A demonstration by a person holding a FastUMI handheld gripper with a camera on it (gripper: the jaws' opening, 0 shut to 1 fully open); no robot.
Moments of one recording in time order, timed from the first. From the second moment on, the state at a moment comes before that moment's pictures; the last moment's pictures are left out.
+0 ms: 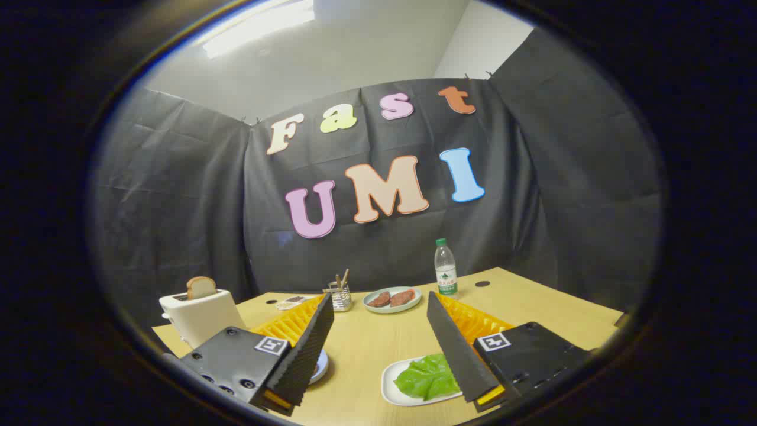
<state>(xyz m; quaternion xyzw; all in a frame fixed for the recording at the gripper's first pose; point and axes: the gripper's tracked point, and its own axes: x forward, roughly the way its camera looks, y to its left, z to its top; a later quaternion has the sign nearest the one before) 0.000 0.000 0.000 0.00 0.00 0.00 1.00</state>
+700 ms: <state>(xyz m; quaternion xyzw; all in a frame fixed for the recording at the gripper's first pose) -0.003 -0.010 -0.007 -0.01 0.01 0.00 1.00</state>
